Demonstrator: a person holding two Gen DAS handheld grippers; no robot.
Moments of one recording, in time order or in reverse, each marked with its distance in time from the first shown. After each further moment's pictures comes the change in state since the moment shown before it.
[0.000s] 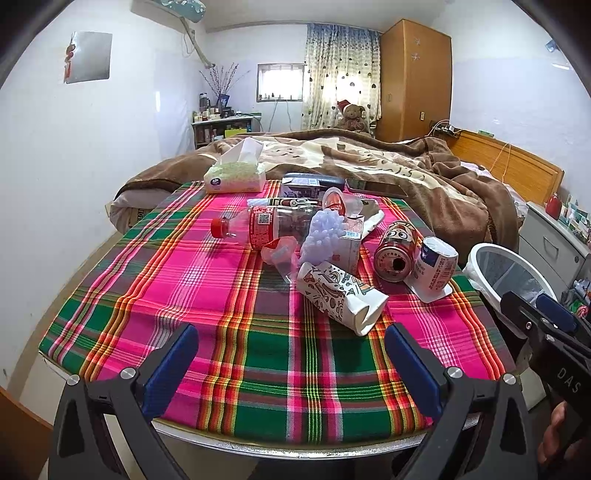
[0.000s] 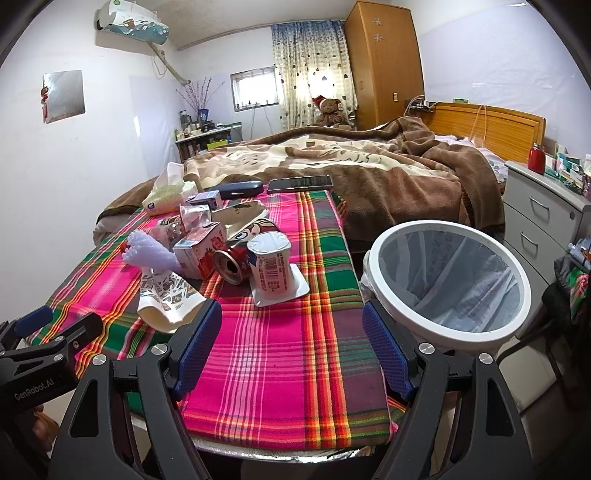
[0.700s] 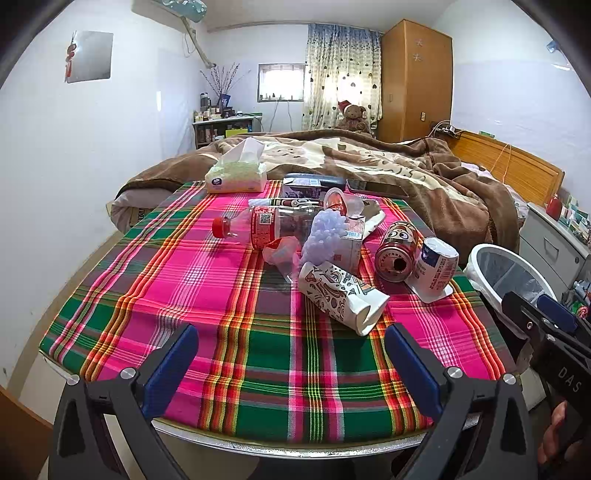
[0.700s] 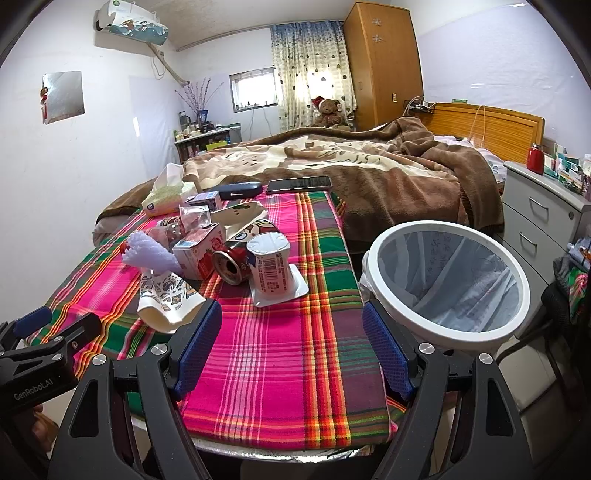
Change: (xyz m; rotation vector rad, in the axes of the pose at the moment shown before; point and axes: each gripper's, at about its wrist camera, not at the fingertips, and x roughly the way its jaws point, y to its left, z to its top) left arm -0.001 0.001 0.000 -0.002 -0.001 0.000; right arm 0.000 0.000 0.000 -0.001 -0.001 0.001
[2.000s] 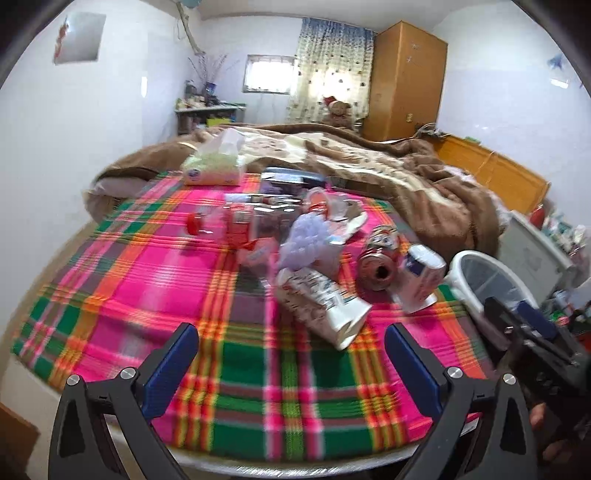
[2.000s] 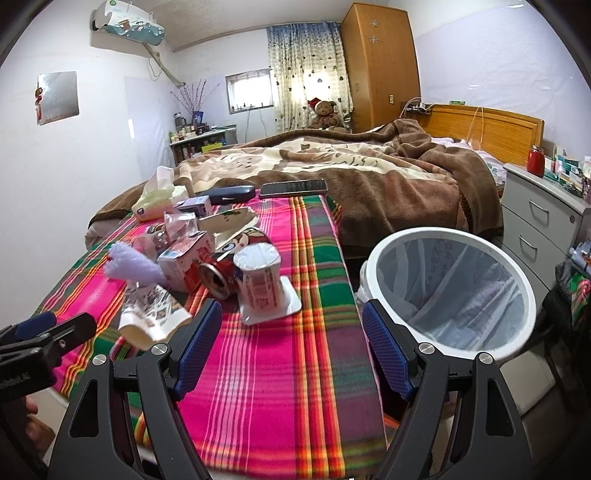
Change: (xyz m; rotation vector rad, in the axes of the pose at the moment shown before) left arm 0.022 0.002 0.015 -0.048 0.037 -0.127; right arm 0.020 -0.009 0.011 -0.003 -0.010 -0.017
